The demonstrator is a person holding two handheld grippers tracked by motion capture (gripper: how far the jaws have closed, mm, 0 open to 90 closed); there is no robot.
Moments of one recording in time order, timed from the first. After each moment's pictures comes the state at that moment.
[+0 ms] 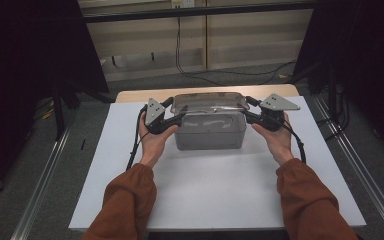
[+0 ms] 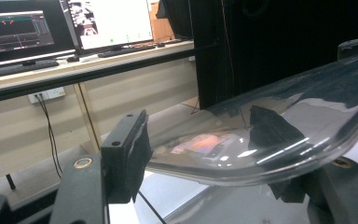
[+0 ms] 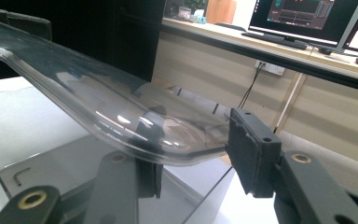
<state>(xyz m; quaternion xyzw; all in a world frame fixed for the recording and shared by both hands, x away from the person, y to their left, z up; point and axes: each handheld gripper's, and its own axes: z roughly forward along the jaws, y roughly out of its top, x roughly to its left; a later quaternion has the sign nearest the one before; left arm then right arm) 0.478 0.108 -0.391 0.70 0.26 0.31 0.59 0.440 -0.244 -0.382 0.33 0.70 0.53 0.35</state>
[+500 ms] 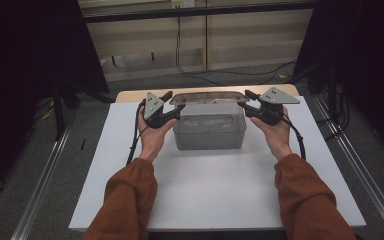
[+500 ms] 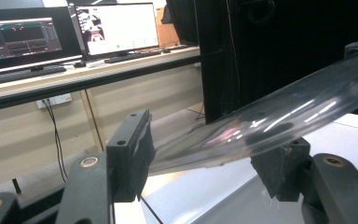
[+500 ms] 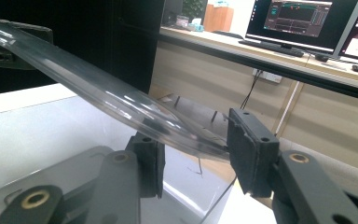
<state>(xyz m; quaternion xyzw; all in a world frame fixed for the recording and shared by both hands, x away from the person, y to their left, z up) 0.490 0.109 -0.382 0.69 0.27 0.32 0.60 0.451 -0.242 -0.370 0.33 0.69 0.54 0.36</state>
